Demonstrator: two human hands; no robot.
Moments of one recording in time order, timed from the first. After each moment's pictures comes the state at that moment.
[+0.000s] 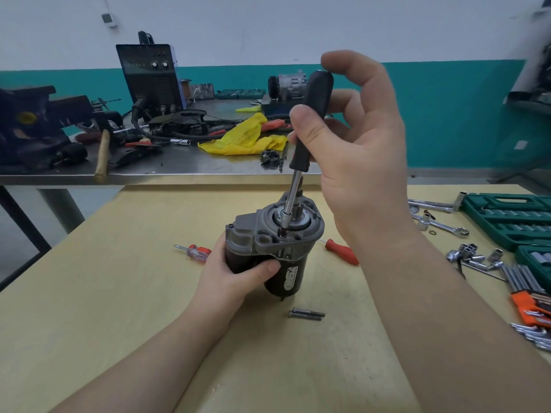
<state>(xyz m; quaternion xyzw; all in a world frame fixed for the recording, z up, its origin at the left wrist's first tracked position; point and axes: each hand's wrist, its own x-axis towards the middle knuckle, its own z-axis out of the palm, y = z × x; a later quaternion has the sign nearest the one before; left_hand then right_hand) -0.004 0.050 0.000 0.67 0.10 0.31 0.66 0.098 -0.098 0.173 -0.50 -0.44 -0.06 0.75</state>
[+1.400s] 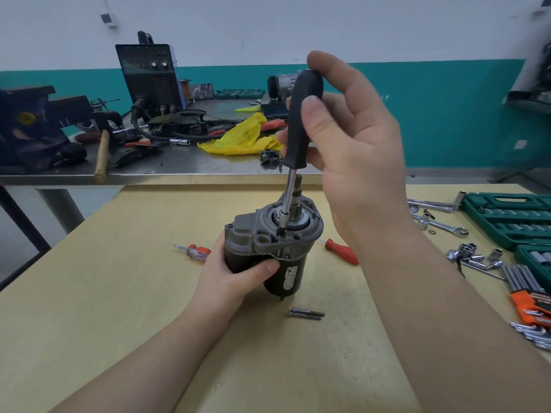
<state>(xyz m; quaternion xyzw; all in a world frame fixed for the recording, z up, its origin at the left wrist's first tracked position) -0.003 0.051 -0.002 0.67 0.11 0.32 0.66 0.097 -0.098 0.173 -0.49 -0.43 -0.01 0.76</state>
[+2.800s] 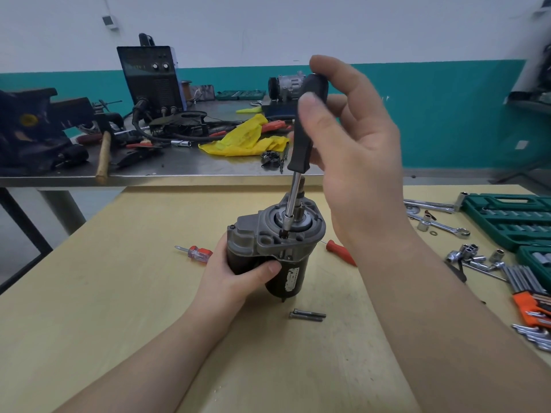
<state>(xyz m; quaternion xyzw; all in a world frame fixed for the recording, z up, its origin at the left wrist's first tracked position) -0.004 0.050 0.001 0.67 0.11 0.31 0.66 0.096 -0.097 0.172 -0.48 -0.43 -0.02 0.77</state>
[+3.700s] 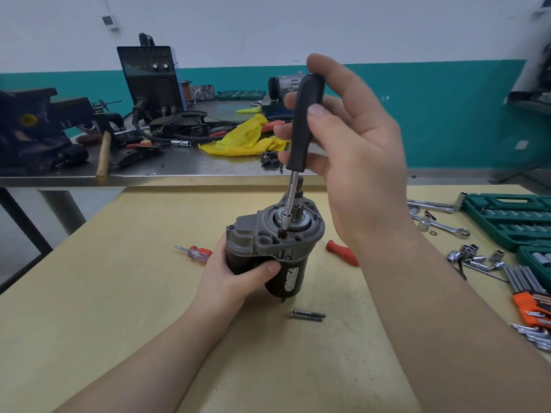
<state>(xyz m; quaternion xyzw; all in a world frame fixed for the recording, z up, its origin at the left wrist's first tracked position) -0.005 0.048 0.003 0.67 0.11 0.32 0.67 0.098 -0.099 0.171 -0.49 -0.43 0.01 0.76</state>
